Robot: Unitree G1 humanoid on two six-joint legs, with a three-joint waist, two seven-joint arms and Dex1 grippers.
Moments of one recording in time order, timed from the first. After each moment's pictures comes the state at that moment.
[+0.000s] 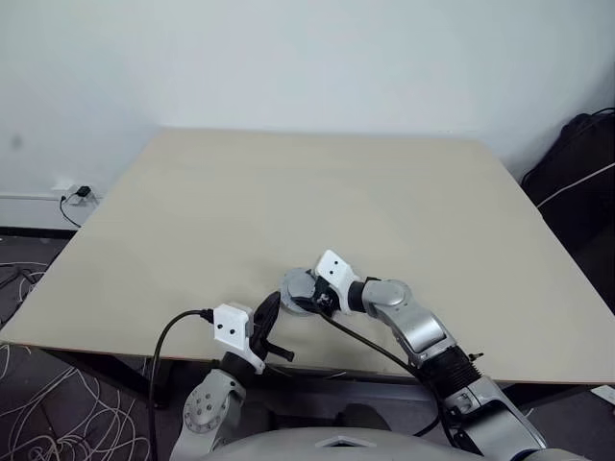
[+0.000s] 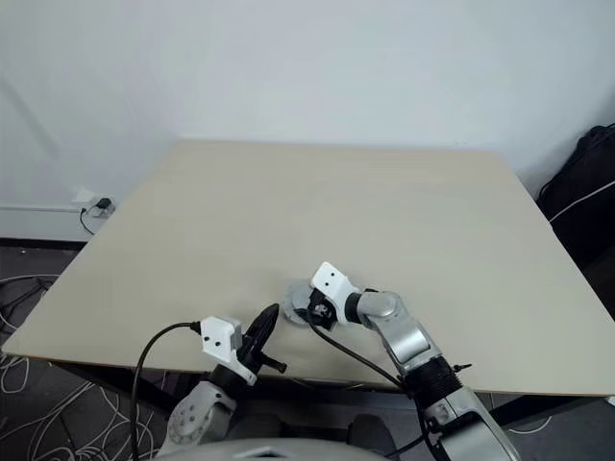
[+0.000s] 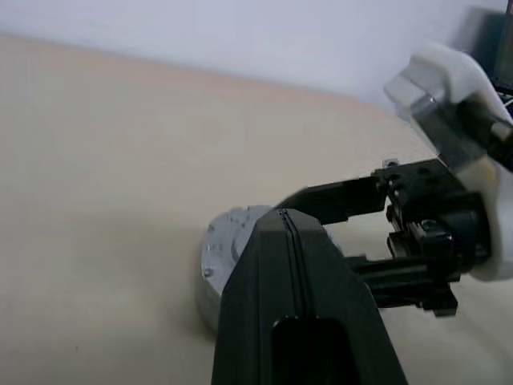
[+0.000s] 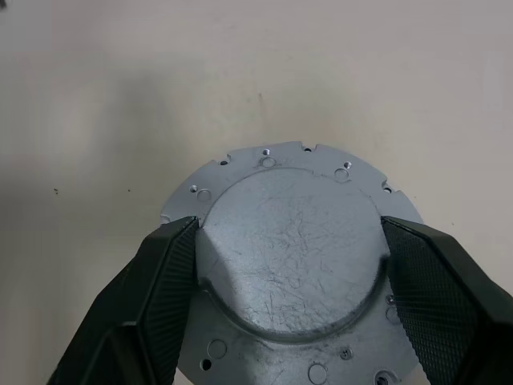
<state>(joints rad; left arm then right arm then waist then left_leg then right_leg) 0.46 0.05 -0.28 -0.24 -0.18 -0.11 -0.30 -0.27 -0.30 0.40 0.16 0.01 0.35 0.71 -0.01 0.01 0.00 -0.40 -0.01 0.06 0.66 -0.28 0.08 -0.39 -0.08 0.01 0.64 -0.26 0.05</state>
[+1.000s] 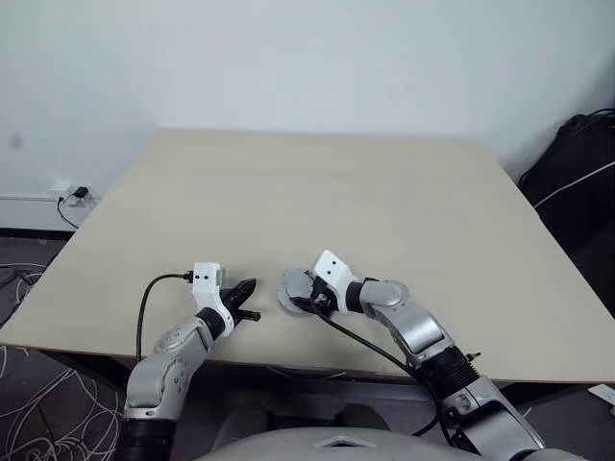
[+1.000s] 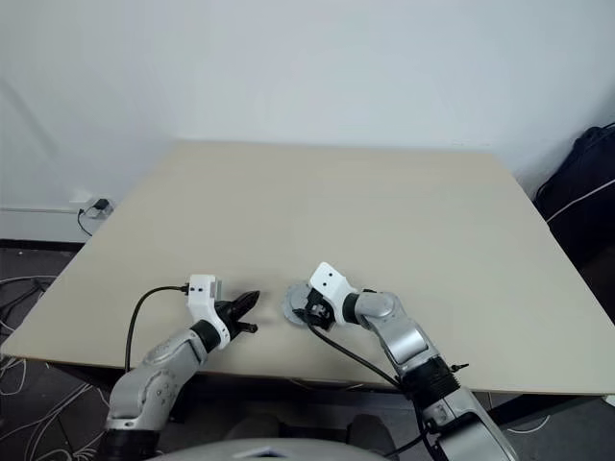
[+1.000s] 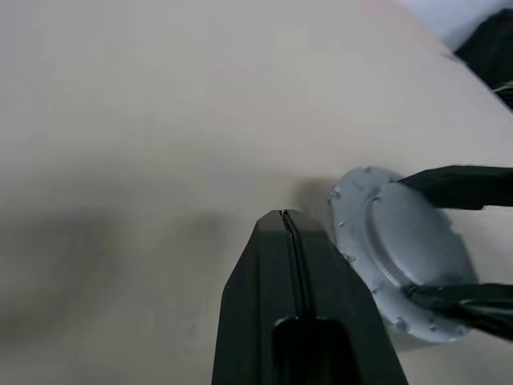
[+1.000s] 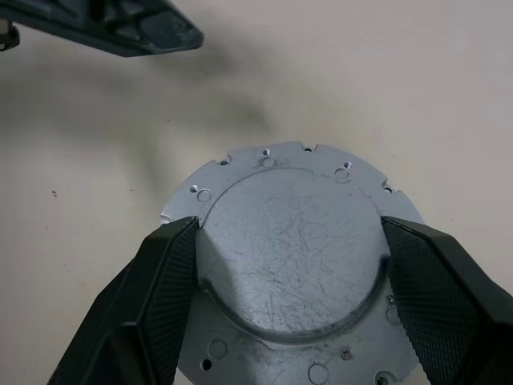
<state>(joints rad) 0.08 0.19 0.02 -0.15 -0.48 0.59 -0.38 -0.27 -0.28 0.40 0.15 0.01 0.38 0.70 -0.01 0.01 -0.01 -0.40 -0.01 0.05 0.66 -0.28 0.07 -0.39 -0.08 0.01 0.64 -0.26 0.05</state>
